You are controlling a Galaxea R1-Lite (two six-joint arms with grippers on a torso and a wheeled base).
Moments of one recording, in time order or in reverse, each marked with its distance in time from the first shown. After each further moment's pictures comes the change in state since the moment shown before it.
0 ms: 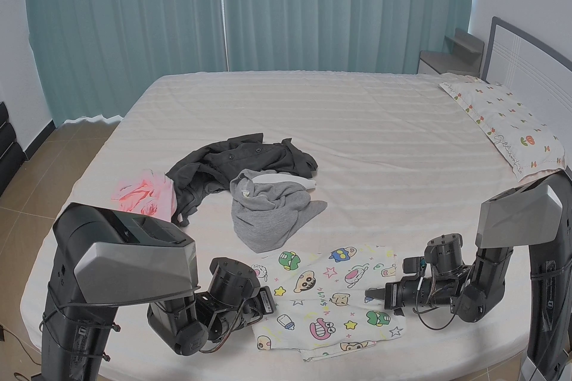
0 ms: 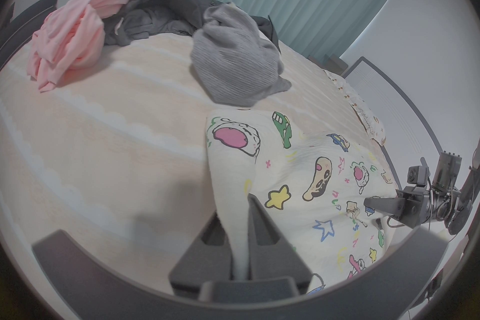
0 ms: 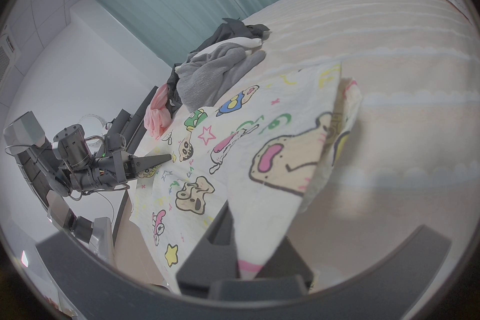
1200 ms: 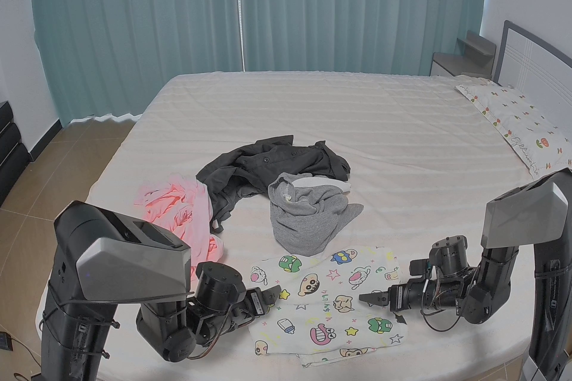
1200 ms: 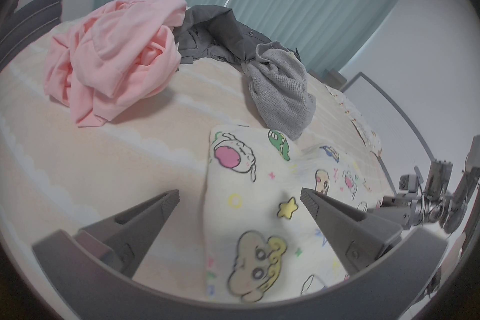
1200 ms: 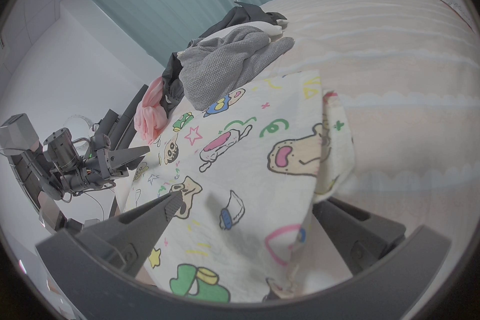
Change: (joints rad) left arm 0.025 -0.005 0.130 -0.183 -0.036 0.038; right arm -0.003 -0.042 0.064 0.018 -0.075 -0.017
